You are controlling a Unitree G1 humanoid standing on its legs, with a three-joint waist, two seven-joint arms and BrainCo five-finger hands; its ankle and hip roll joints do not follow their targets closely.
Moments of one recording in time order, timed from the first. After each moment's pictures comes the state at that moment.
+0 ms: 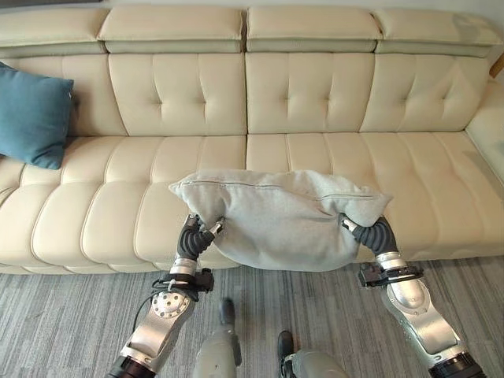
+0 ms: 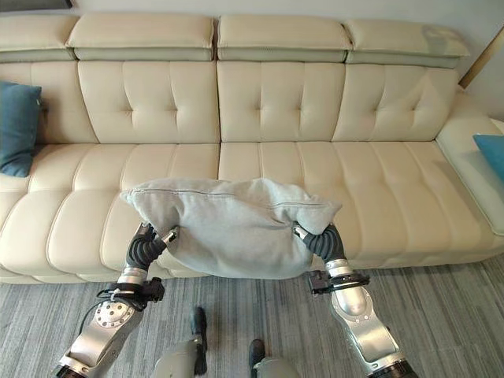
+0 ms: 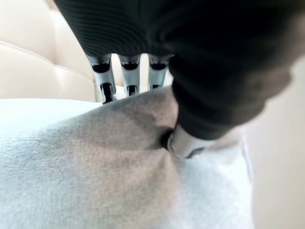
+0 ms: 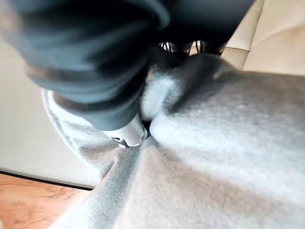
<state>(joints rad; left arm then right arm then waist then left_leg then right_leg) 0.04 0.44 -0.31 -0.02 -0.33 -0.23 0.30 0.01 -0.49 0.24 -0.10 0.21 -0.18 -0.22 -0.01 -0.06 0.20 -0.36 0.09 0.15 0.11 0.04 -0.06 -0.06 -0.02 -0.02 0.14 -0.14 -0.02</state>
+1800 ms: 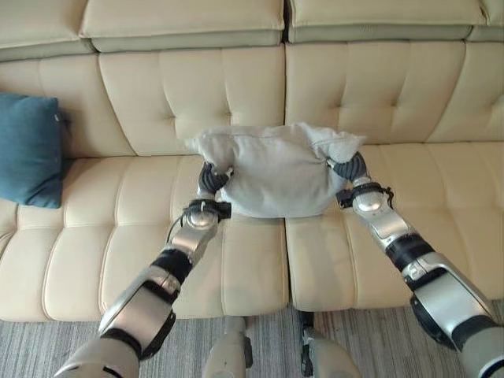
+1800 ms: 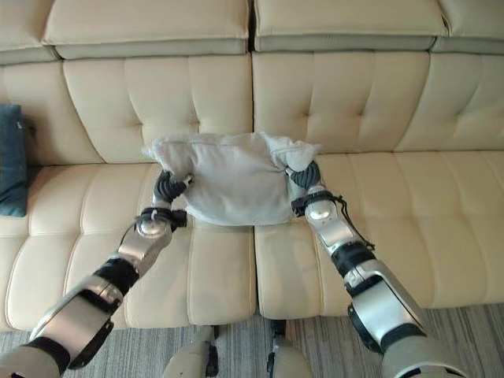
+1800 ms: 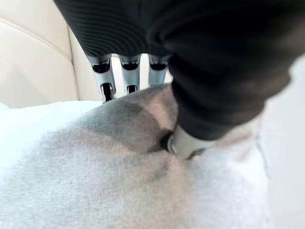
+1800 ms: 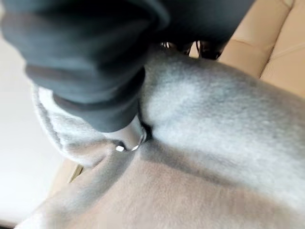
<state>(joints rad) -0.81 0.38 -0.50 0.85 -0.53 -0.23 0.39 -0.93 -0.43 0.51 0.83 0.28 -0.10 -0.33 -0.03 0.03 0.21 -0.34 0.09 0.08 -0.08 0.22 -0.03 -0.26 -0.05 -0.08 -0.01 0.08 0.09</state>
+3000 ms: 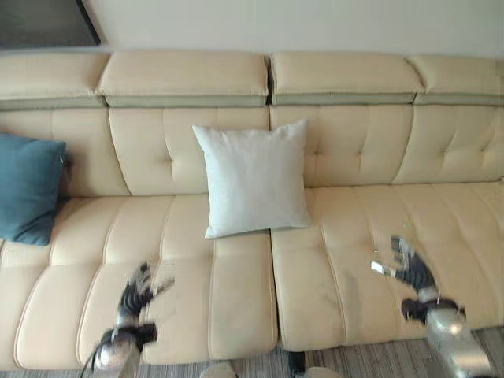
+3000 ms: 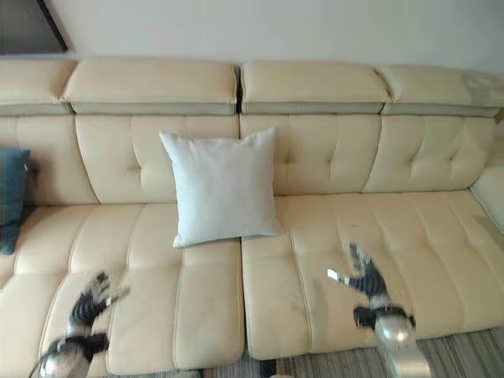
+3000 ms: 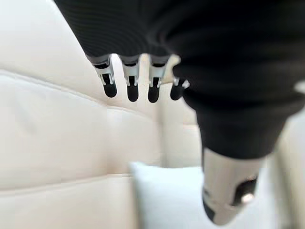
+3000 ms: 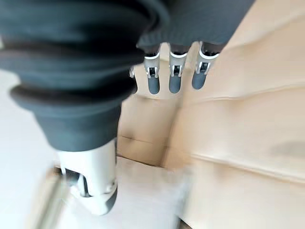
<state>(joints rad) 0.32 0.43 -0.05 0.51 -0.33 -0.20 0.08 0.21 -0.52 0.07 0.36 0.20 -0.16 -0.02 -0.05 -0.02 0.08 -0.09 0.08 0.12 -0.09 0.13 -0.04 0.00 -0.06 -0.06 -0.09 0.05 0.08</state>
